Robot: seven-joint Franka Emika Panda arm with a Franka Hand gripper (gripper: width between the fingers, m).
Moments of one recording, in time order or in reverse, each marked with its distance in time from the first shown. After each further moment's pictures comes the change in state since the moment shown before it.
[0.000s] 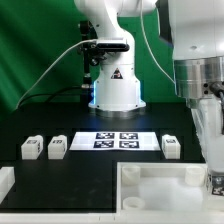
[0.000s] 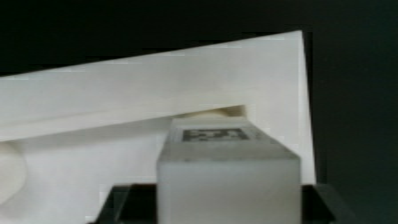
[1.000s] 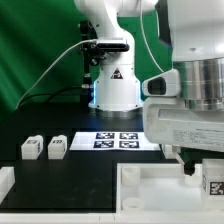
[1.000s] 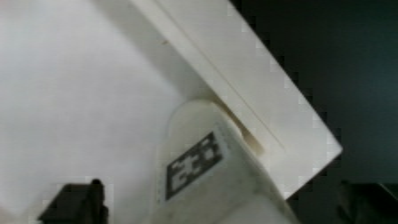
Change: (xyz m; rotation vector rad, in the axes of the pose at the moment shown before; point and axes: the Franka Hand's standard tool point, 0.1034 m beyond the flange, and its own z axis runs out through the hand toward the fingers) arm 0.000 0.005 0.003 -0.010 0.025 -1.265
